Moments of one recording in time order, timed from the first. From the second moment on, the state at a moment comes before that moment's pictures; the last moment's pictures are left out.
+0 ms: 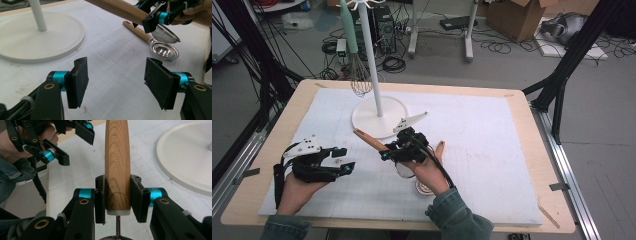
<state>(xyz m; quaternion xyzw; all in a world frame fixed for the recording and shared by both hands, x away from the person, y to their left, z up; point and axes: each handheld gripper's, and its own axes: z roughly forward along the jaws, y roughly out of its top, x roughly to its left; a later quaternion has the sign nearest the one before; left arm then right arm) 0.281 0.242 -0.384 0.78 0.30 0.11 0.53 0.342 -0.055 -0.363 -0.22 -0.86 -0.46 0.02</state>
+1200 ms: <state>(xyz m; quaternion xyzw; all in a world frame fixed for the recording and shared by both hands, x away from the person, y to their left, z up) 0.303 0.198 -0.349 0.77 0.28 0.07 0.57 0.316 -0.071 -0.363 -0.18 -0.83 -0.53 -0.03</state>
